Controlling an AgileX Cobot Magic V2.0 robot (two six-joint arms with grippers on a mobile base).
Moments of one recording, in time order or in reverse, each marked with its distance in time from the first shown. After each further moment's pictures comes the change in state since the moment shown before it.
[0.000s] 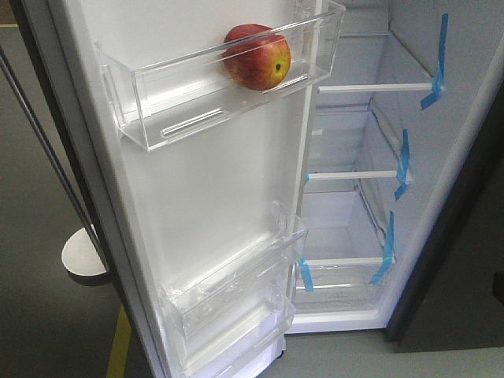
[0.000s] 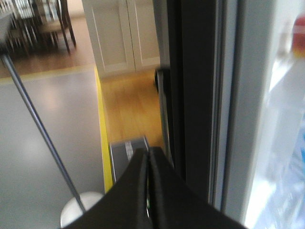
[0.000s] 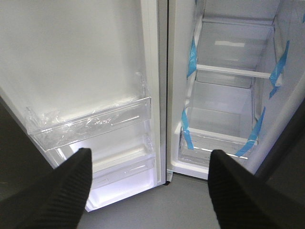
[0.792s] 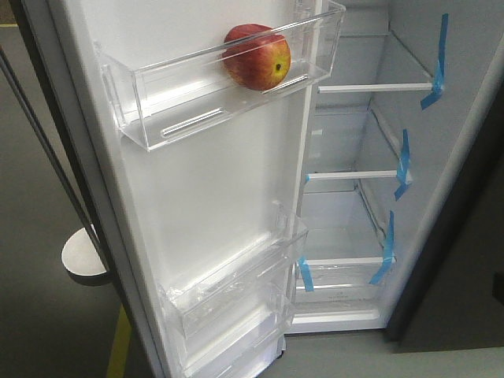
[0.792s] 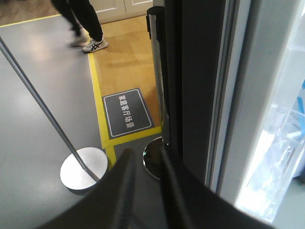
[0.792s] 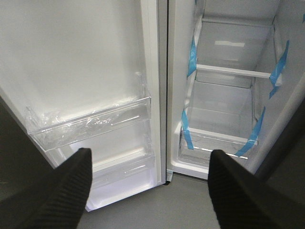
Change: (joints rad) left arm 0.000 0.122 -0.010 -0.020 0.068 0.048; right arm 0.000 0.000 0.000 0.000 0.001 0.000
